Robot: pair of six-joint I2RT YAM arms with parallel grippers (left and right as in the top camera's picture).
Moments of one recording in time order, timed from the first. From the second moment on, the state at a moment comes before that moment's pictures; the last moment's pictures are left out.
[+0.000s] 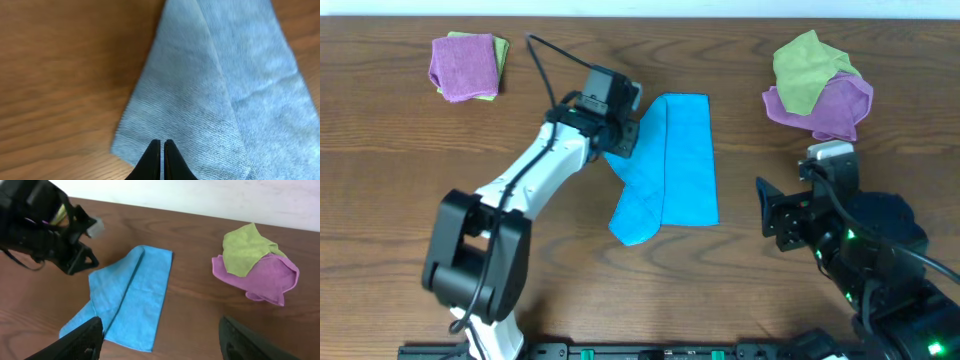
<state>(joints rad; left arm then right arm) -0.42 1.91 1.35 -0.52 0.15 -0.06 0.42 0.77 1.09 -0.85 0.13 0.13</state>
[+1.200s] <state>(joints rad) -0.43 2.08 1.37 -0.49 0.00 -0.06 0.42 0.79 1.09 -0.88 0.13 0.13</state>
